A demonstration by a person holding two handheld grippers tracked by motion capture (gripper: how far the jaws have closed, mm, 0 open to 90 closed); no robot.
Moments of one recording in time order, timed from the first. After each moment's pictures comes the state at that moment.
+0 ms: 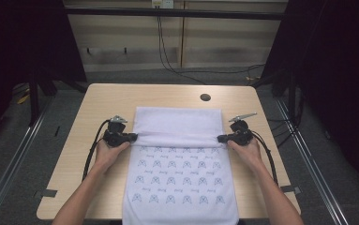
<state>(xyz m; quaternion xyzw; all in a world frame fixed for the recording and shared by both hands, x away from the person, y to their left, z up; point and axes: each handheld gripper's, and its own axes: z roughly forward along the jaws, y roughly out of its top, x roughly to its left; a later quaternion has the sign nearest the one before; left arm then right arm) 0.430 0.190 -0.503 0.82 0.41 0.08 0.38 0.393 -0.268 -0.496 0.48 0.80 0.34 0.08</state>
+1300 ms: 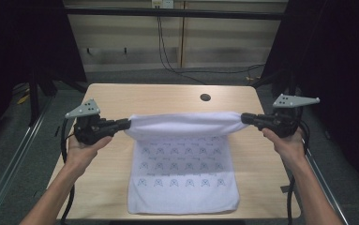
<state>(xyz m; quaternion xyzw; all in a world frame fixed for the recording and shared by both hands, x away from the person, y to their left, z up) 0.321 0.214 -0.350 0.80 0.27 0.10 0.53 0.298 -0.304 -0.333 0.36 0.77 0.49 0.17</state>
